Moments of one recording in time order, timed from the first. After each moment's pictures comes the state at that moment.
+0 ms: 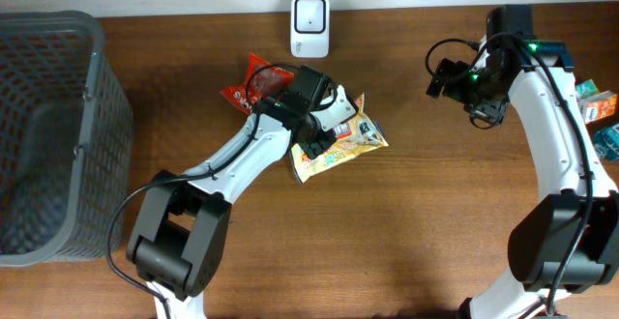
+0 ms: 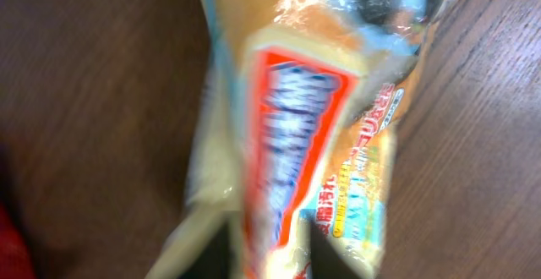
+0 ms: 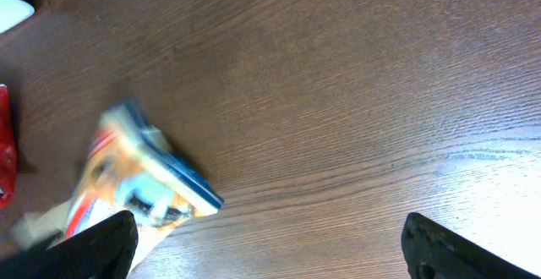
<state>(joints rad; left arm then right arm) -0.53 1.98 1.44 -0.56 0.12 0.47 -0.07 1.84 1.67 -1.08 -0.17 0.37</state>
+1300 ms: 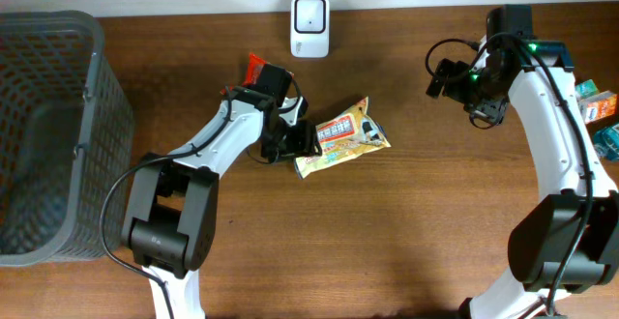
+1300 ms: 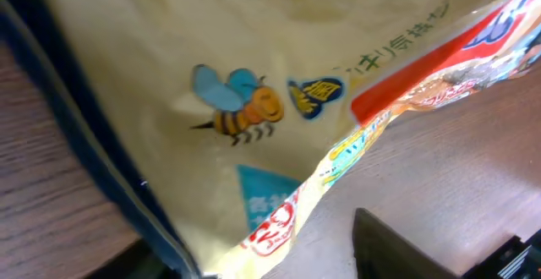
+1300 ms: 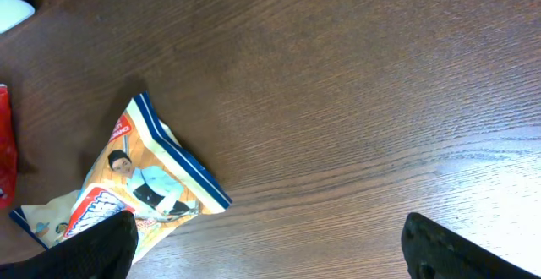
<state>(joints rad) -0.37 2.05 1.46 -0.78 0.46 -0.33 -0.07 1.84 1.67 -1.08 -0.17 0.37</state>
